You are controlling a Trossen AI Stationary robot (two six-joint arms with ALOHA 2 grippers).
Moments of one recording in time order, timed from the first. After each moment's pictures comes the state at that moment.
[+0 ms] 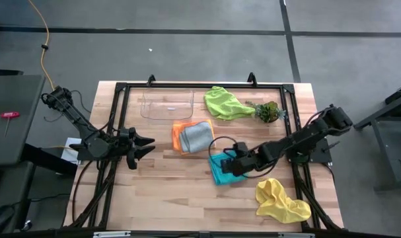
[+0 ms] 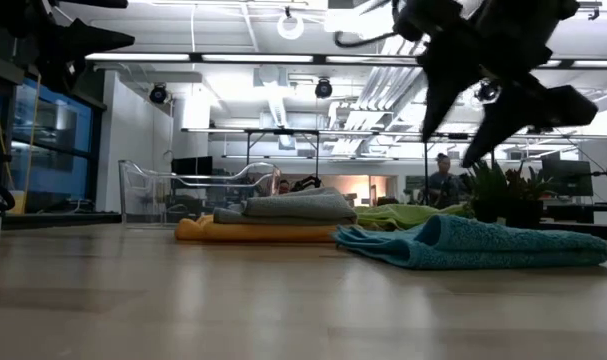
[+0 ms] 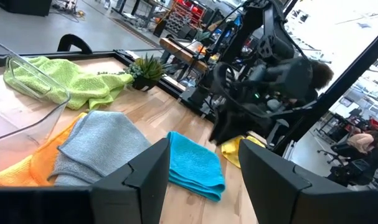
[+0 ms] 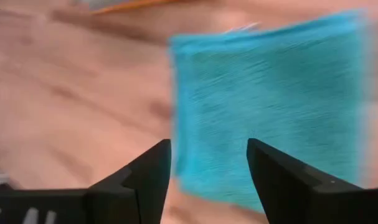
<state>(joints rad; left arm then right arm) -0.65 0.55 0.27 0.15 -0.98 -0.63 0.39 1.55 1.00 -0.55 0.27 1.67</state>
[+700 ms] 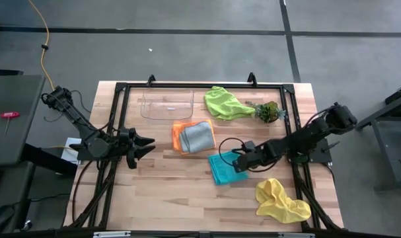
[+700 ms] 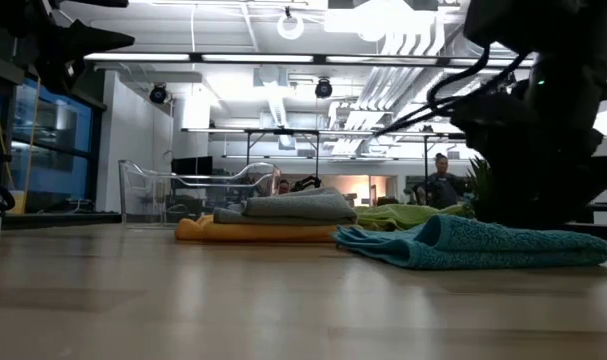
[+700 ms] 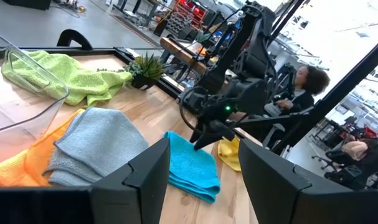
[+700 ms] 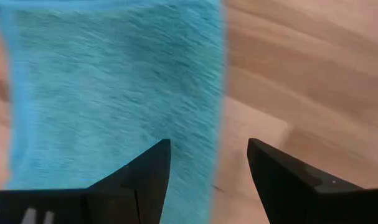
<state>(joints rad) -0.65 0.55 0.27 0.16 -0.98 -0.68 0.34 1.48 0.70 -0.47 0.11 1.52</state>
